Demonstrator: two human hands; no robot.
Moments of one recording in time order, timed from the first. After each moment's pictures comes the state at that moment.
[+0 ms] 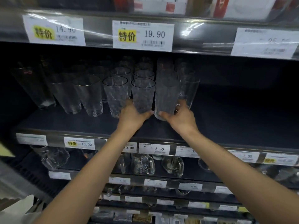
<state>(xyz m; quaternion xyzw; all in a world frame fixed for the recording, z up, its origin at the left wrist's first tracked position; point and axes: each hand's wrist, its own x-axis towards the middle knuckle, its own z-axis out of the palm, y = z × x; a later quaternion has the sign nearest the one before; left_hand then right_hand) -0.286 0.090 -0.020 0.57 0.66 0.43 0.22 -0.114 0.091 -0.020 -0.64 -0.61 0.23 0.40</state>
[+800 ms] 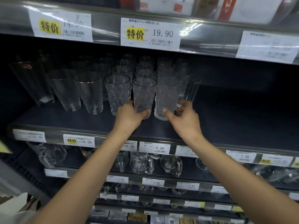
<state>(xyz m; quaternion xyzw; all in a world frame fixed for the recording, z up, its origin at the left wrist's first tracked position) -0.298 0.083 -0.021 0.58 0.65 0.43 0.22 -0.116 0.071 -0.016 -0.65 -0.59 0.20 0.43</state>
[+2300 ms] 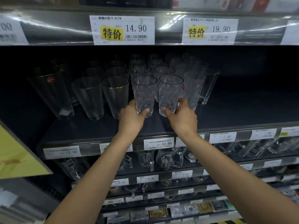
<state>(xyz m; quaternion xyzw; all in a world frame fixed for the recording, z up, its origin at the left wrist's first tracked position) -0.401 0.095 -0.036 0.66 0.58 0.44 0.21 -0.243 0.061 -0.025 -0.75 -0.52 0.09 0.39</state>
